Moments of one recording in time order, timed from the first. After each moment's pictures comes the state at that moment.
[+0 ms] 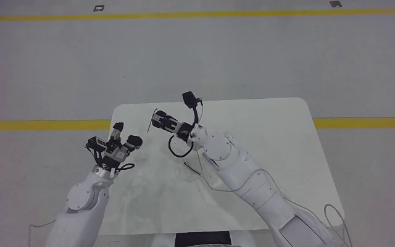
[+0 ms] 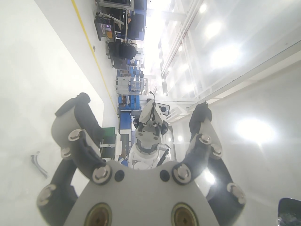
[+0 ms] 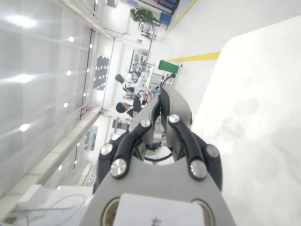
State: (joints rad) left arm 1.72 -1.16 -1.57 -1.59 -0.61 -0.34 -0.51; right arm -1.03 -1.56 0.83 -1.26 -0.07 -0.07 0.36
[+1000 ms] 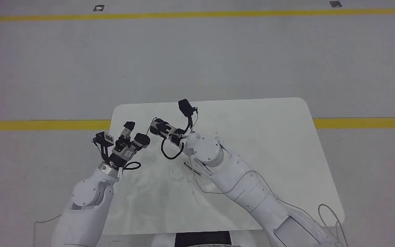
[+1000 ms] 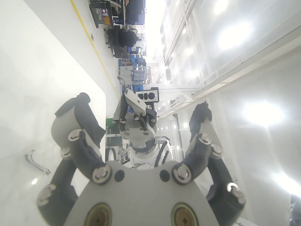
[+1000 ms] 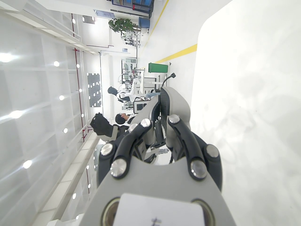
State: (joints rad) left arm 1.69 -1.19 -1.54 -1.61 -0.51 -0.34 -0.54; right arm -1.04 -1.60 0.78 -1.23 0.00 0.12 0.30
